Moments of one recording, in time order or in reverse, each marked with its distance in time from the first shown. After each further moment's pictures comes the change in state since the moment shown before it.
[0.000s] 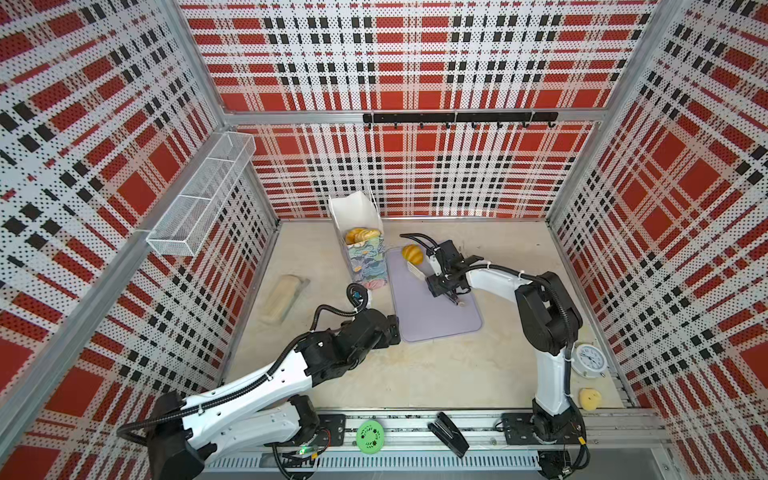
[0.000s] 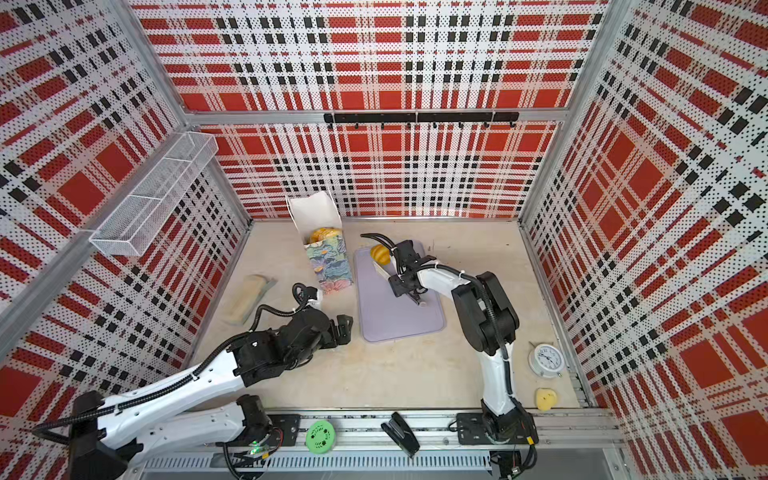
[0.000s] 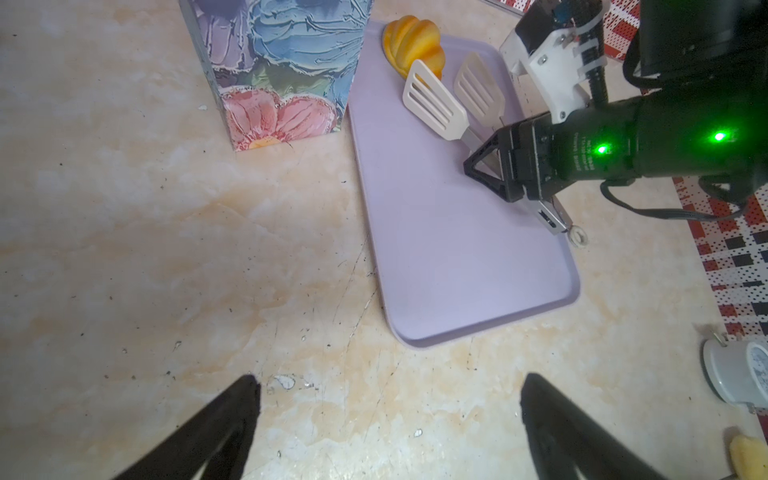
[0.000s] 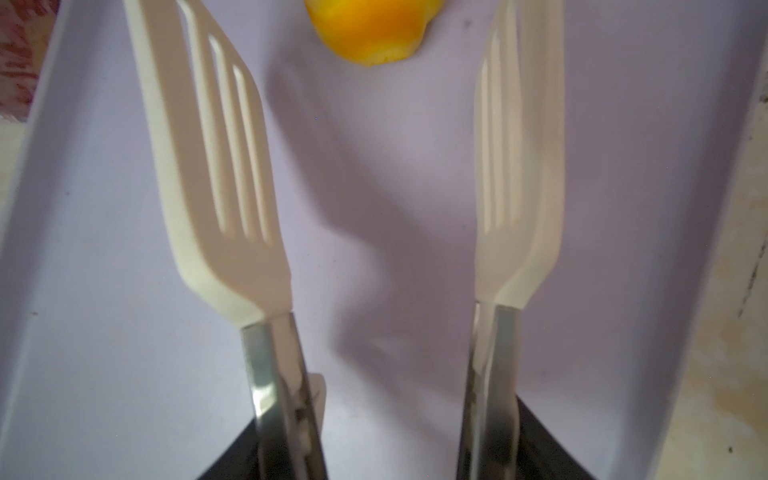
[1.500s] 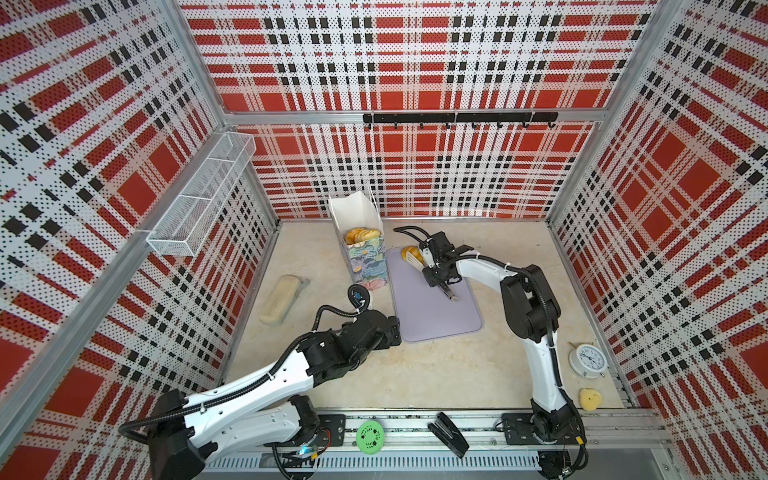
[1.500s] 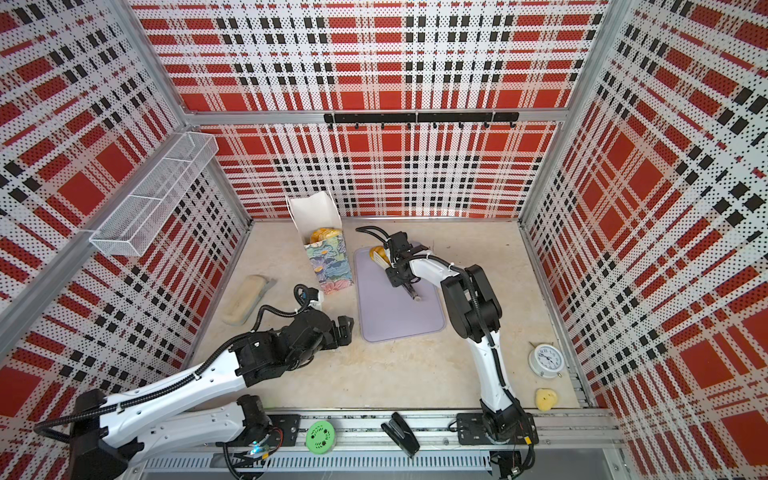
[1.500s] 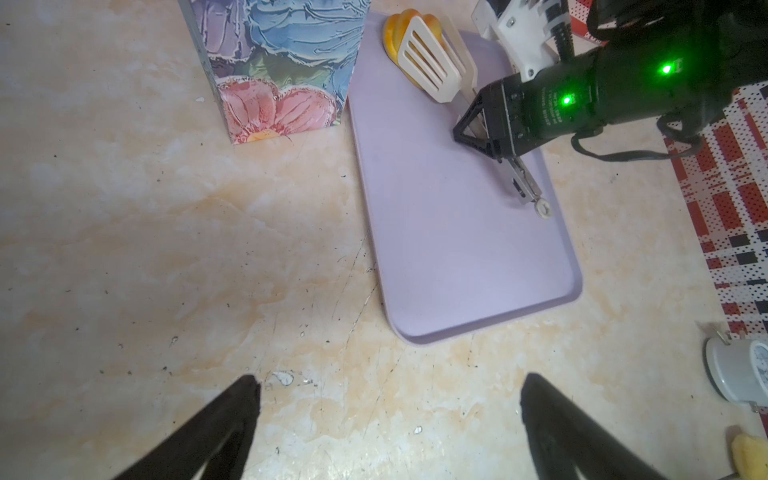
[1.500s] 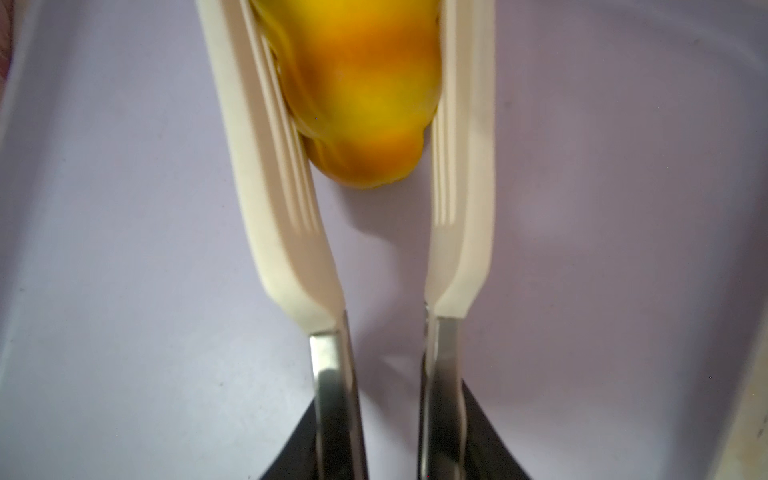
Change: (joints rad) left arm -0.008 0.011 -0.003 0.000 0.000 -0.011; right arm -0.006 0.158 0.220 -0.107 -0.024 -0.044
